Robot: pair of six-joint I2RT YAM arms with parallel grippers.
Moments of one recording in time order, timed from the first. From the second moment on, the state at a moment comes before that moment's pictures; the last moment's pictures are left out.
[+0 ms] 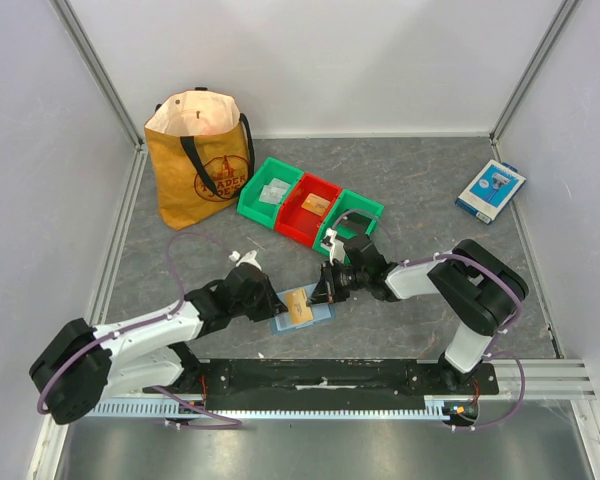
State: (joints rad) left arm -0.82 1.04 0.37 -0.14 0.00 -1.00; right arm 0.71 1.73 0.62 0.39 -0.60 0.64
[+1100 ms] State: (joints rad) left arm -0.82 1.18 0.39 -0.07 0.04 -0.96; right arm 0.72 1.76 0.62 0.45 -0.61 0.68
